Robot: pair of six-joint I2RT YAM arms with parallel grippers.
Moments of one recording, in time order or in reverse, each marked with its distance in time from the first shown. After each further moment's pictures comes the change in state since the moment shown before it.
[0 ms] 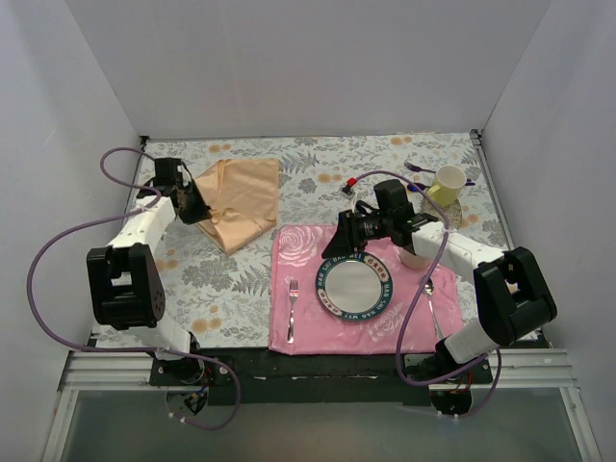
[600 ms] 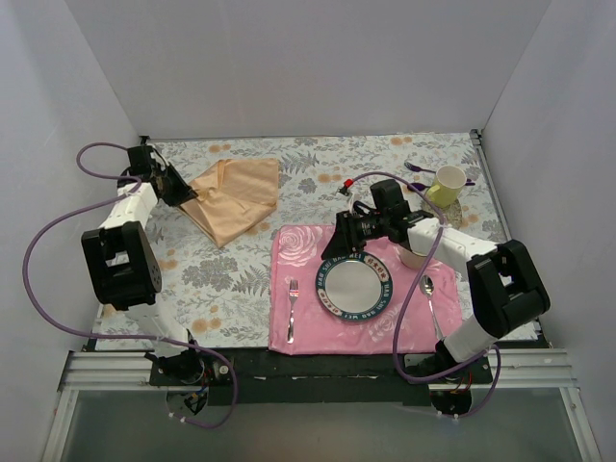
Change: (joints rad) left arm 0.186 0.182 0.170 0.111 0.190 -0.045; right arm 0.000 0.050 0.029 -0.050 0.000 -0.014
